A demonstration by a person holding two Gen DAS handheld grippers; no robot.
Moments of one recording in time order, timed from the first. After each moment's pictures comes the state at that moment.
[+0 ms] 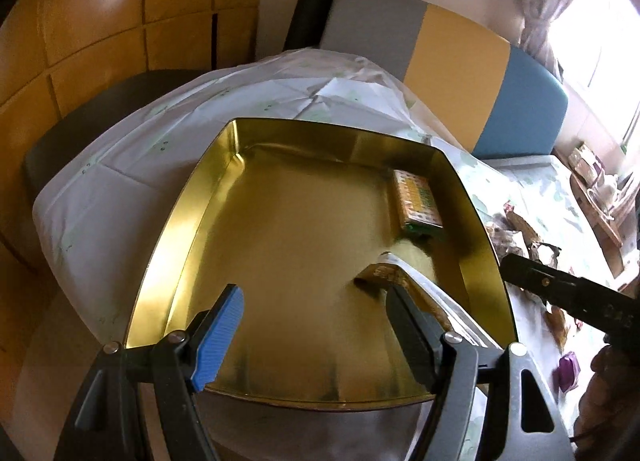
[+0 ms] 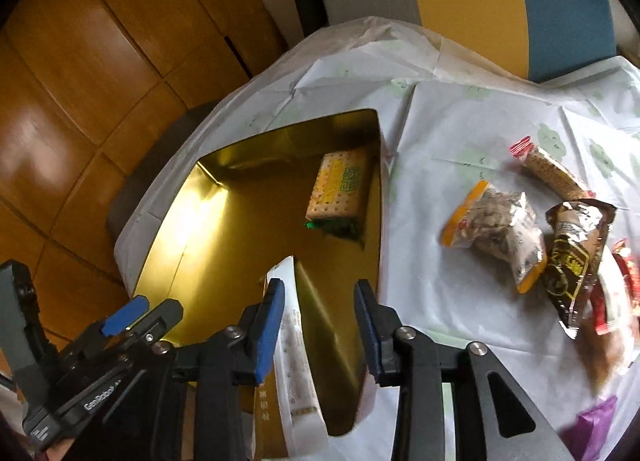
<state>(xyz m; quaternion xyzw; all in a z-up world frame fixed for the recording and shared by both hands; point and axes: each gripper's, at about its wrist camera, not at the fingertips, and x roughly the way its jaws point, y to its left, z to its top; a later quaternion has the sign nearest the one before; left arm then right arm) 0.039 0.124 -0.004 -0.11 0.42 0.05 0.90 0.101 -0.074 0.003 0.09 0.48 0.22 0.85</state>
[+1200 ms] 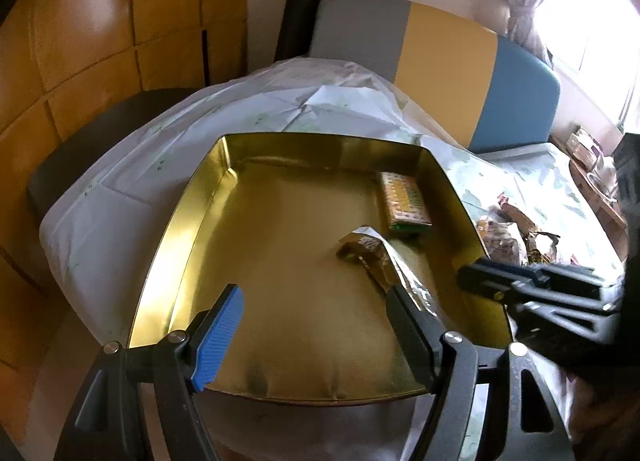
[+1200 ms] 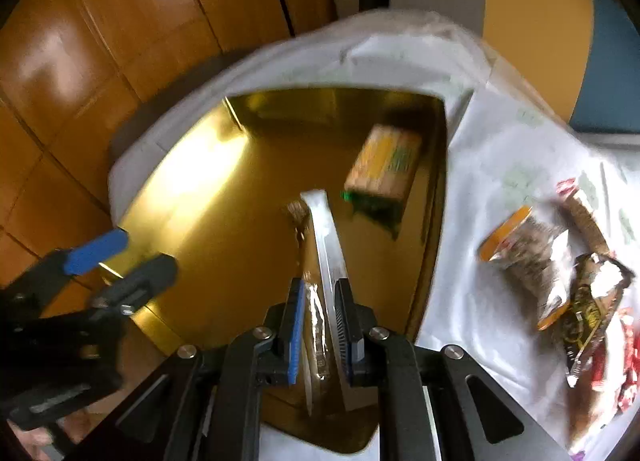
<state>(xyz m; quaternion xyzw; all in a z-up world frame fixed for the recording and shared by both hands) 0.033 0.104 0.006 -0.07 0.41 0.05 0.91 0.091 -0.032 -0.004 -0.03 0.47 0.28 0.83</state>
